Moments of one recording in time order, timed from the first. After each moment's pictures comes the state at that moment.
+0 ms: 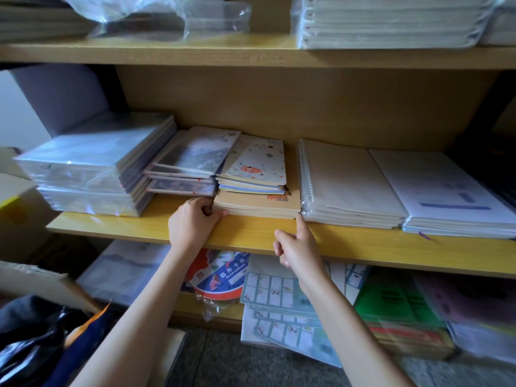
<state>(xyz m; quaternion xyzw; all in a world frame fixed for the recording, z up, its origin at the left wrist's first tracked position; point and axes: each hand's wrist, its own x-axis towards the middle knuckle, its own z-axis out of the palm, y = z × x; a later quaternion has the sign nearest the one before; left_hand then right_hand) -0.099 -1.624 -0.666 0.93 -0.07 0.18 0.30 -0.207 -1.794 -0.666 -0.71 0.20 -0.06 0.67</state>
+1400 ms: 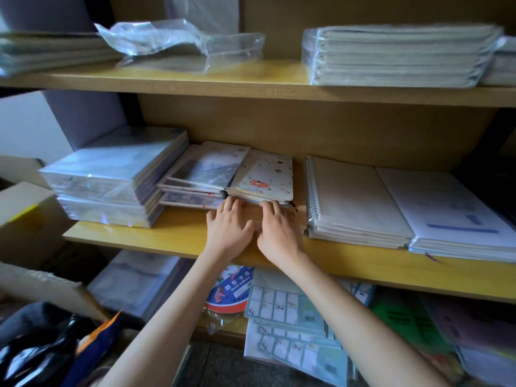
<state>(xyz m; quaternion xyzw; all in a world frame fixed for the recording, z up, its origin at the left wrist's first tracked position) -0.097 -1.666 -0.660 0.95 -0.17 0.13 0.21 -0.142 -1.775 -0.649 -0.97 0.03 -0.16 0.16</state>
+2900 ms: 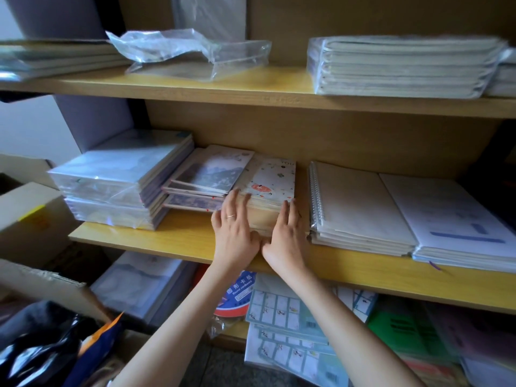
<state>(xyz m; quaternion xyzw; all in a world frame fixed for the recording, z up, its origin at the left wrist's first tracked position) -0.111 -1.674 -0.667 0.91 -0.19 0.26 0.28 -0.153 -1.775 -0.651 -0.96 0.12 -0.13 0.21</state>
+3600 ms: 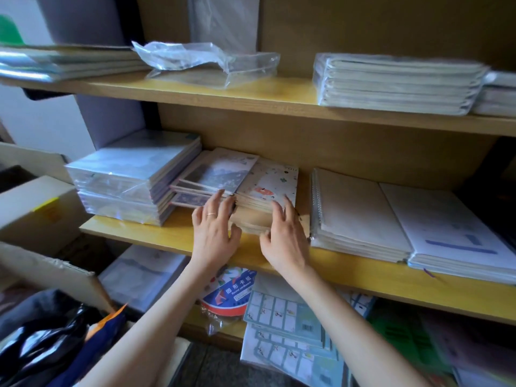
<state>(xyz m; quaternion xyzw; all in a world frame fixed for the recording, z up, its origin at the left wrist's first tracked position) -0.104 -1.628 -0.667 0.91 -0.18 0.31 0.22 -0.163 -1.772 -0.637 -0.96 0.02 -0.23 0.19</state>
